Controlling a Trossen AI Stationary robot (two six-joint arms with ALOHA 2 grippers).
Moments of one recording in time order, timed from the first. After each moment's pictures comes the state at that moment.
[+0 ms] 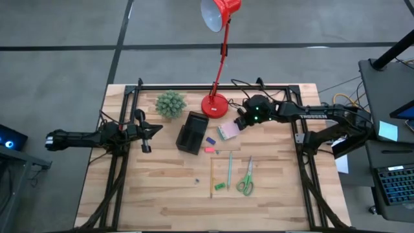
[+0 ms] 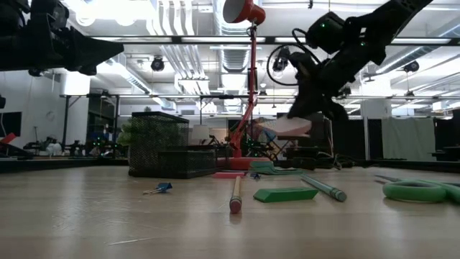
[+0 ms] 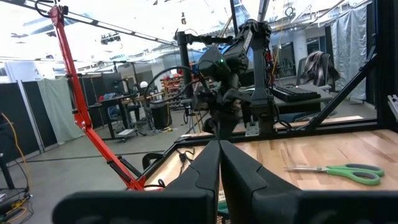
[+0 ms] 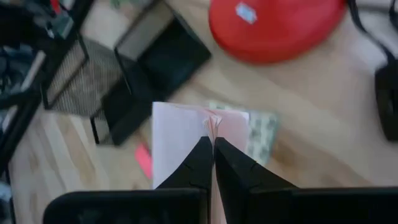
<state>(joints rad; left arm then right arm) 0.00 0.16 0.00 0.29 -0.22 0.21 -0.36 1.33 0.70 -0.09 -0.15 0.71</state>
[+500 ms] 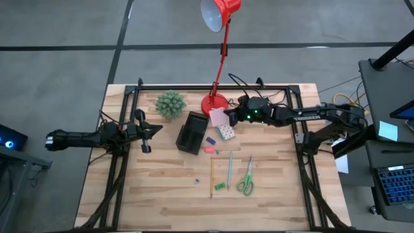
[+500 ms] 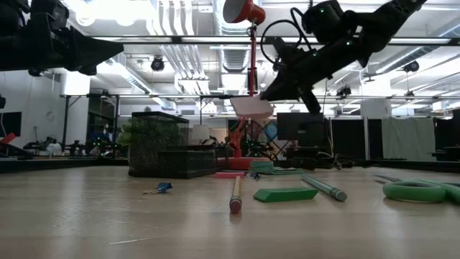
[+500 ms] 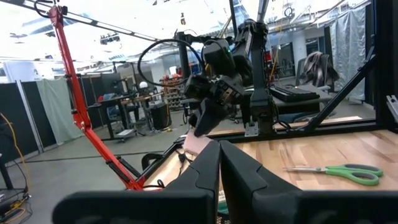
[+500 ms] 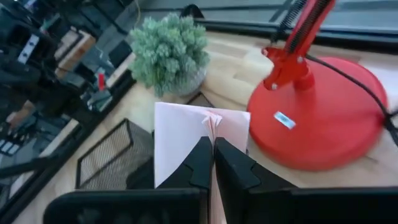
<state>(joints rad) 0.00 0.16 0.00 0.29 -0.22 0.21 -0.29 1.42 0.70 0.31 0.09 0.67</state>
